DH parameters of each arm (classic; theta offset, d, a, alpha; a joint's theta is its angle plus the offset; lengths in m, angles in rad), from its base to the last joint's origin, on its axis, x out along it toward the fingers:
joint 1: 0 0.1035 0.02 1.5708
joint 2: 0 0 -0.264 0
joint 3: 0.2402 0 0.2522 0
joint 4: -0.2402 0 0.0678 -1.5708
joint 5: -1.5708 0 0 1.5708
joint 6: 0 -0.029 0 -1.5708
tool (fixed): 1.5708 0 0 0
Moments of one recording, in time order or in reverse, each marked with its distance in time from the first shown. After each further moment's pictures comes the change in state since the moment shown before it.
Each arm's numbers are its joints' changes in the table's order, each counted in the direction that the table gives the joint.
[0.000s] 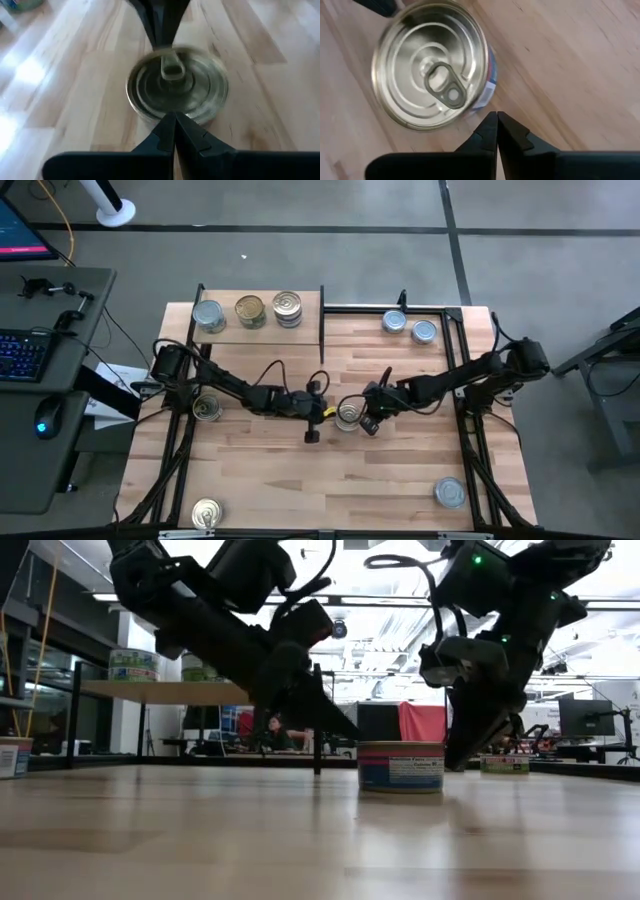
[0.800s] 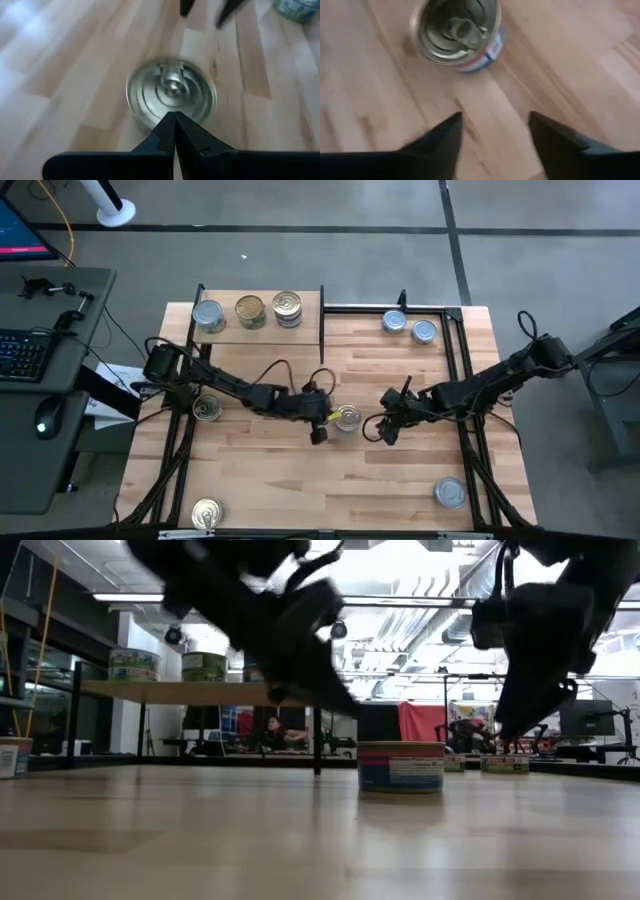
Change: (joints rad) left arm -0.021 0.050 0.112 -0.260 0.050 0.330; right arm 0.185 0.245 -0.063 -0.170 -0.147 -0.117
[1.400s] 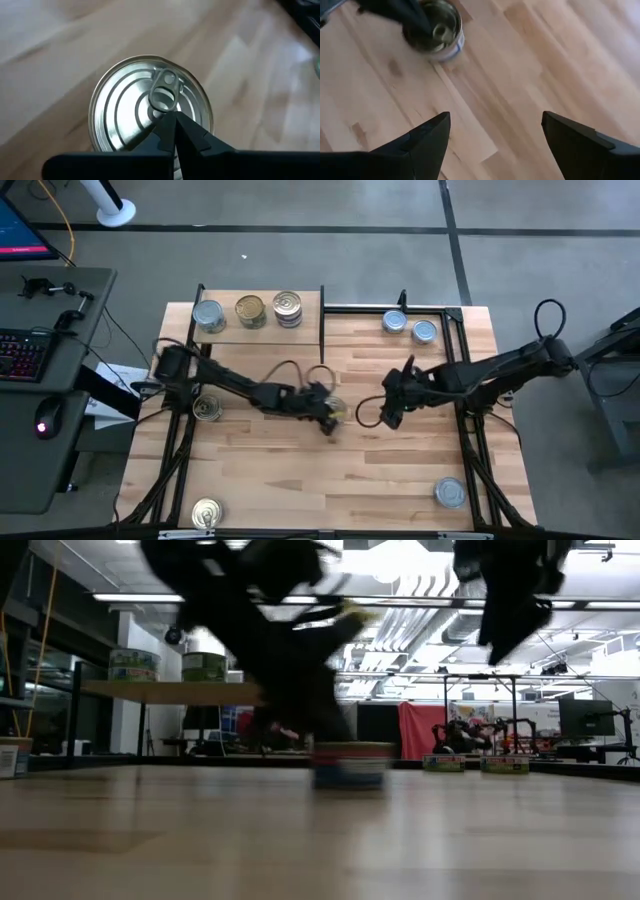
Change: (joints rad) left arm 0.019 -0.096 0.071 -0.121 0.004 0.503; right arm -0.061 0.008 0.395 -0.567 -0.079 0.087
